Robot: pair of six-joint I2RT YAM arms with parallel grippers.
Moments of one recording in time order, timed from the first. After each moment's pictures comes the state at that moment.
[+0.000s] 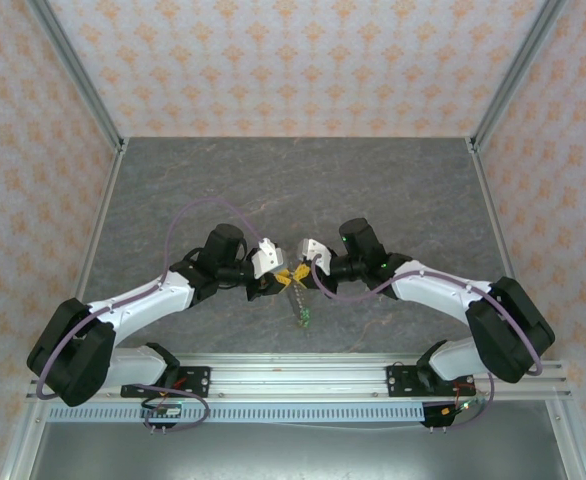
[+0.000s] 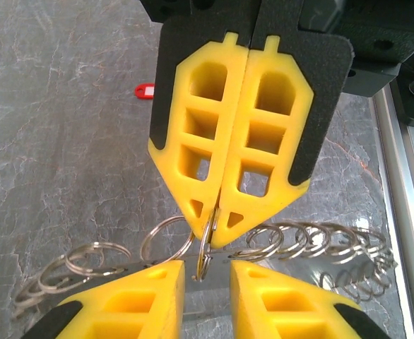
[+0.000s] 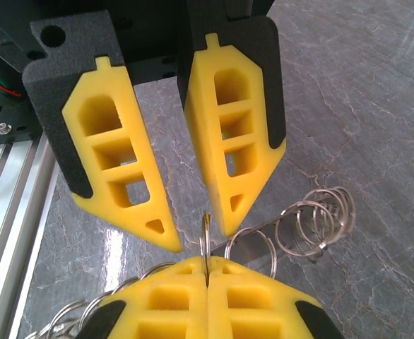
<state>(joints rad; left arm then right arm) -0.54 1.26 0.60 -0.03 0.65 0.40 0.66 1.38 0.68 0.03 -0.72 -0.42</state>
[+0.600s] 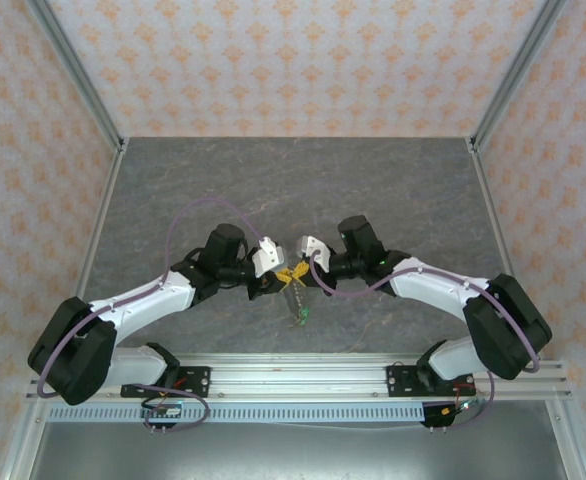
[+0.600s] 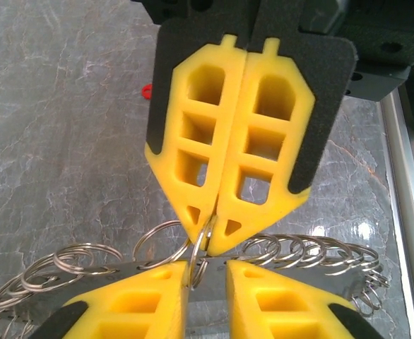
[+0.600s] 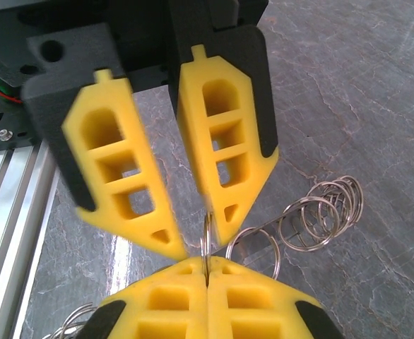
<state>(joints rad) -0.55 1.27 0.60 0.00 0.63 0.37 0.65 1.40 0.70 0.02 -0.73 -0.41</state>
